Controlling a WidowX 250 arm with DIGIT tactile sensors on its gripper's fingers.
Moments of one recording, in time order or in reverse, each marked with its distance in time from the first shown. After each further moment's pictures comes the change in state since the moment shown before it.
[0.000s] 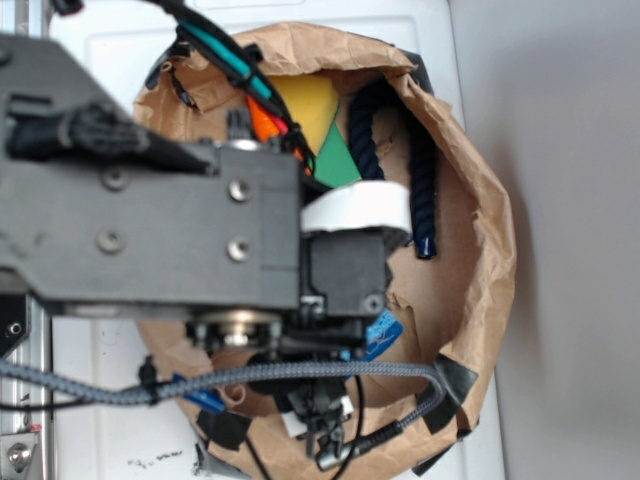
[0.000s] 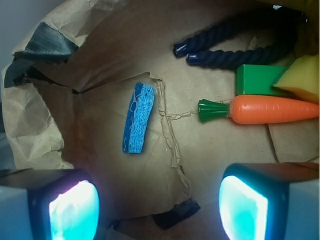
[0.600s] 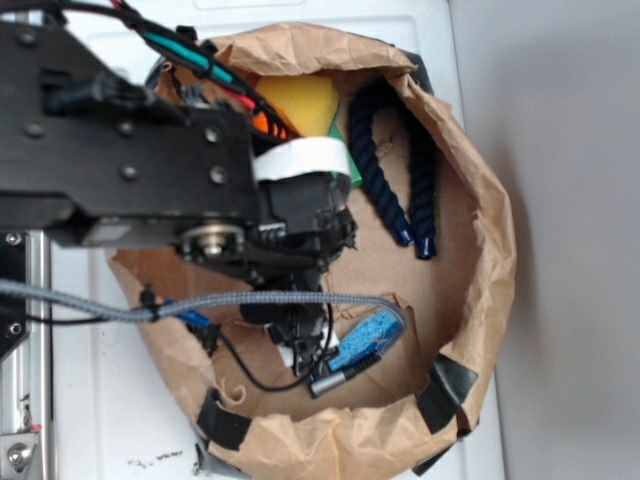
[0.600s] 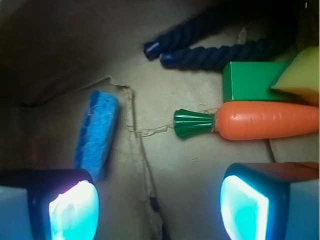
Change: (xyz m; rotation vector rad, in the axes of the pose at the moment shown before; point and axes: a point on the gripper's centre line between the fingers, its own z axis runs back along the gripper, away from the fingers) arm 0.006 0.036 -0.048 -0.006 -0.067 0.044
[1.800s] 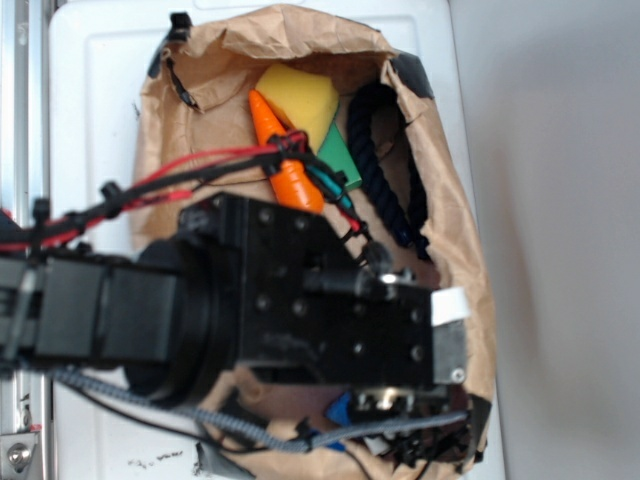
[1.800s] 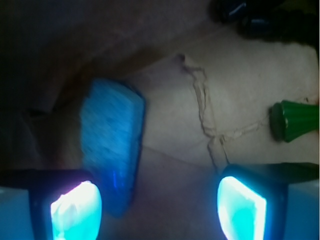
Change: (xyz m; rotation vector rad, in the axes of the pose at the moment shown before) arm 0.015 -0.064 -0.034 0.009 0.098 0.088
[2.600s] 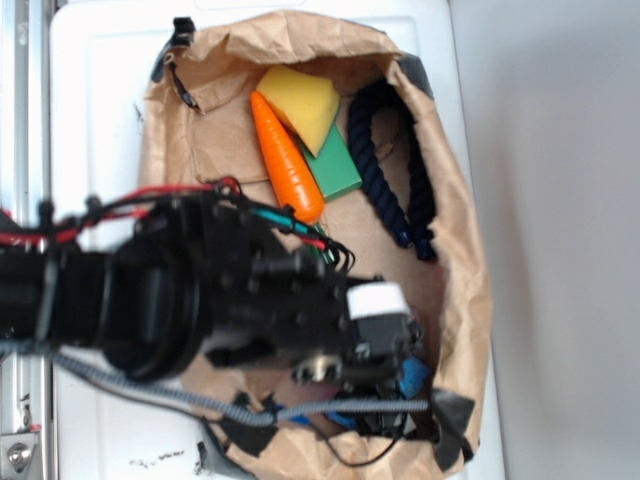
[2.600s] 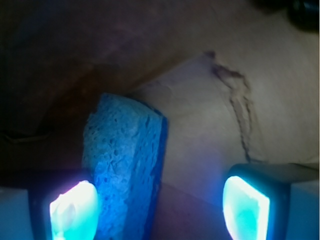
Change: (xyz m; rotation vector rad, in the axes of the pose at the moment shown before) arm -0.001 -0.007 -0.045 -0.146 -0.153 -0.053
